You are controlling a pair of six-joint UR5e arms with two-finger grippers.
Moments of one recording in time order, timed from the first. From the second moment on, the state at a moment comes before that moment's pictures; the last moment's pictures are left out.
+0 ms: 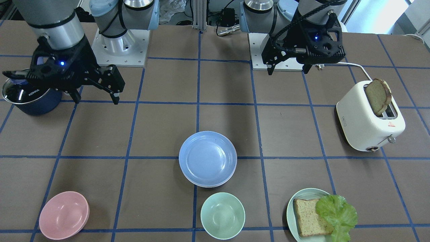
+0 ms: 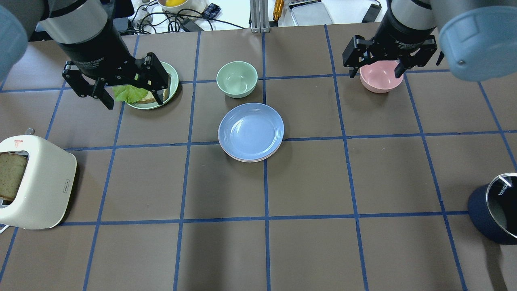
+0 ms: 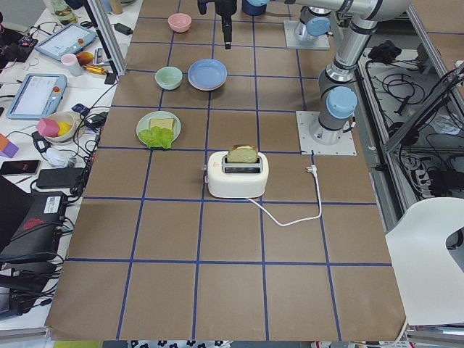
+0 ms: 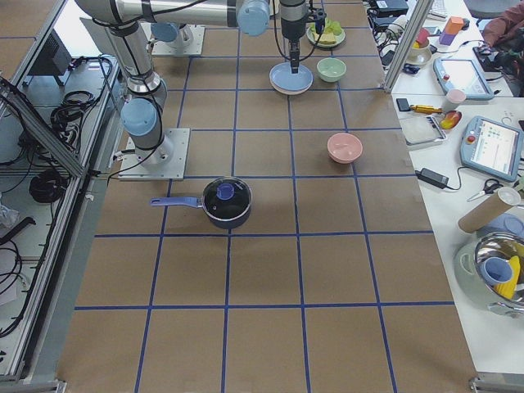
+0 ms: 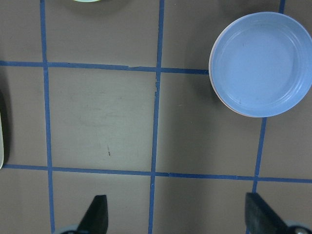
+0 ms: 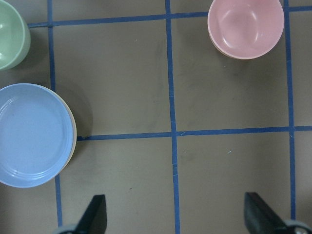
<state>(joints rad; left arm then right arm) -1.60 -1.55 -1.48 -1.72 1.58 -0.10 1.57 -1.57 1.60 -1.74 -1.54 0.03</state>
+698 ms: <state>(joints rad) -1.59 -1.54 -1.44 -1.76 1.57 -0.11 1.56 -1.61 1.59 -1.66 -1.59 -0.03</state>
